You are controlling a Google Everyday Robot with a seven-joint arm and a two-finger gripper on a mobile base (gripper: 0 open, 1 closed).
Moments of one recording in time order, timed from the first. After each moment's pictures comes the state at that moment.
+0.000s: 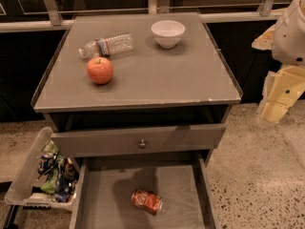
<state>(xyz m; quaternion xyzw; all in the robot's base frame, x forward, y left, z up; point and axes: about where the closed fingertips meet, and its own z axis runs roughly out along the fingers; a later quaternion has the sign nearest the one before) 0.438 -0.217 0.976 -0.60 0.78 -0.03 0.16</state>
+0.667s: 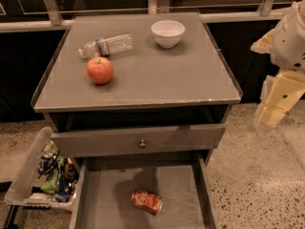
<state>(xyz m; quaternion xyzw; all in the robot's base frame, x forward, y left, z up) 0.436 -0.213 0.970 -0.60 0.78 -0.03 0.16</state>
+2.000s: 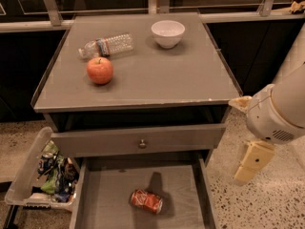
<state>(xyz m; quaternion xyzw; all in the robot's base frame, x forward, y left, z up) 0.395 -0.189 0.855 -0.61 0.77 0.04 0.19</state>
